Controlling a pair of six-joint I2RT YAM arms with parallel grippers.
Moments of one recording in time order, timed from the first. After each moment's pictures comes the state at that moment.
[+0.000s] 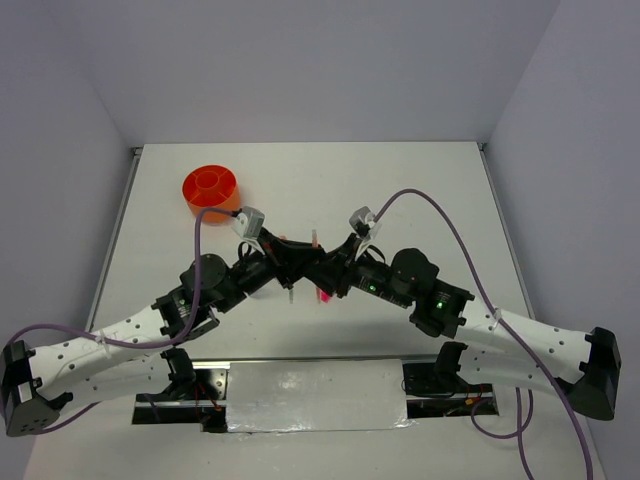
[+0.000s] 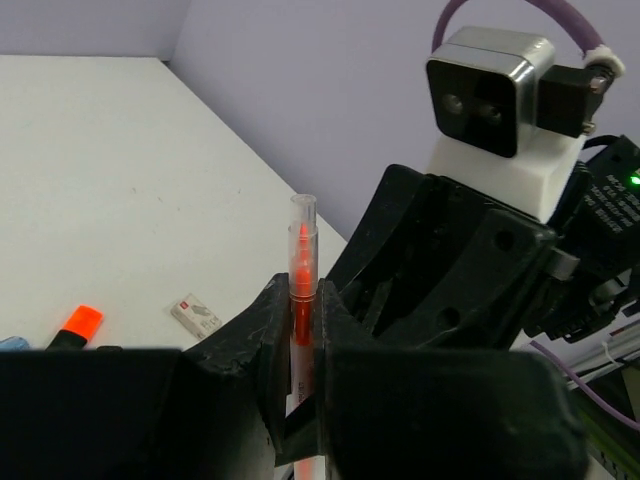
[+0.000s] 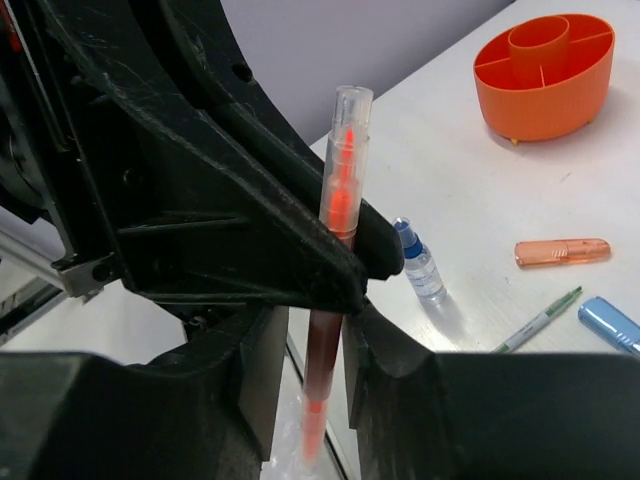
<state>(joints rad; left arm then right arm) -1.01 0.87 0.69 0.33 -0.12 -0.56 1.04 0.89 0.68 0.24 -0.04 0.43</state>
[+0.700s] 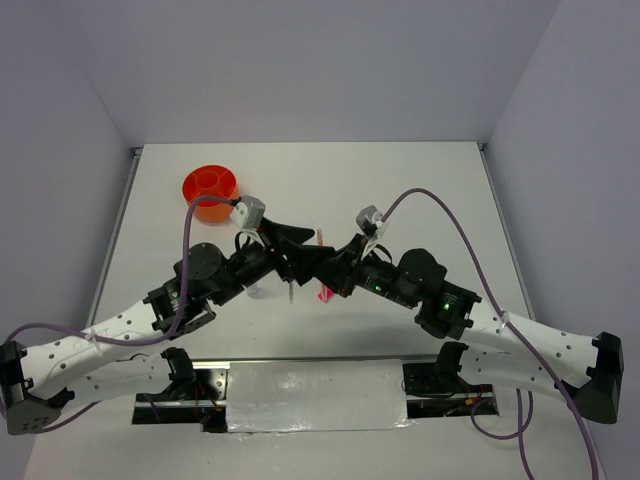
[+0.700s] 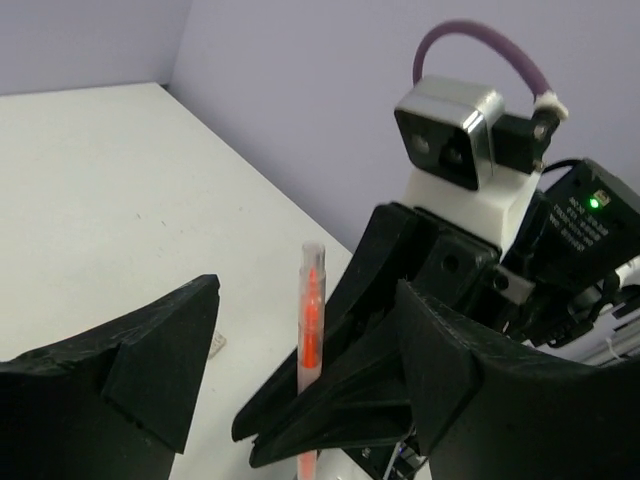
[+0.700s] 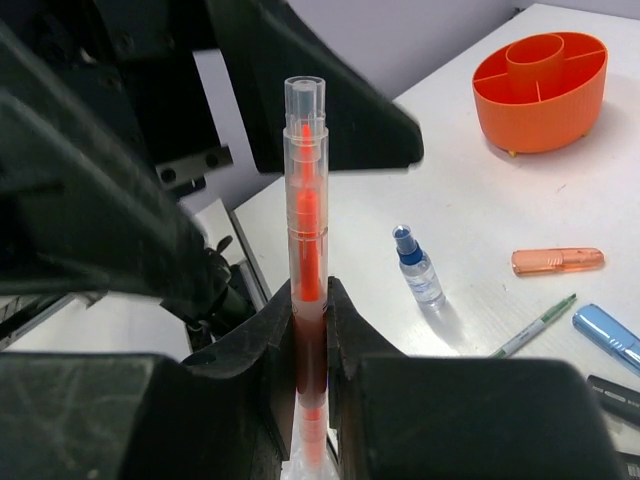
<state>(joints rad) -1.01 0.89 0.82 0.22 -0.09 -0.50 1.04 0.85 0.70 0.22 -0.04 0.42</state>
